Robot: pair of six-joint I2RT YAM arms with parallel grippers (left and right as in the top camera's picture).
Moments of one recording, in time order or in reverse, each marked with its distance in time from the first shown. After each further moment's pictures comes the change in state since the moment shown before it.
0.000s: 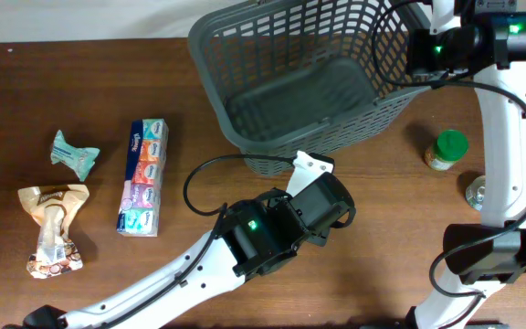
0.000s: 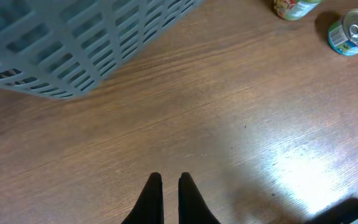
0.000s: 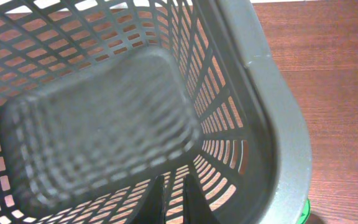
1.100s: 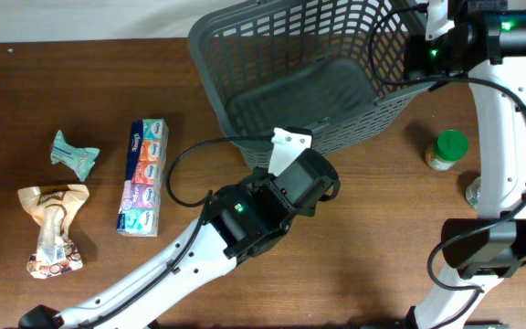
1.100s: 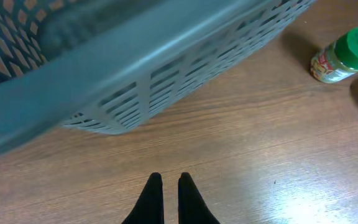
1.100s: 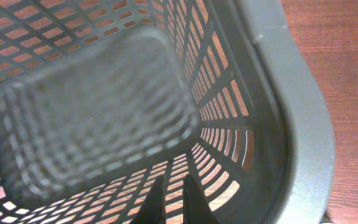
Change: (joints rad) left arm 0.101 0.000 0.000 0.069 -0.106 0.000; right arm 0.000 0.034 0.000 -0.041 0.009 0.000
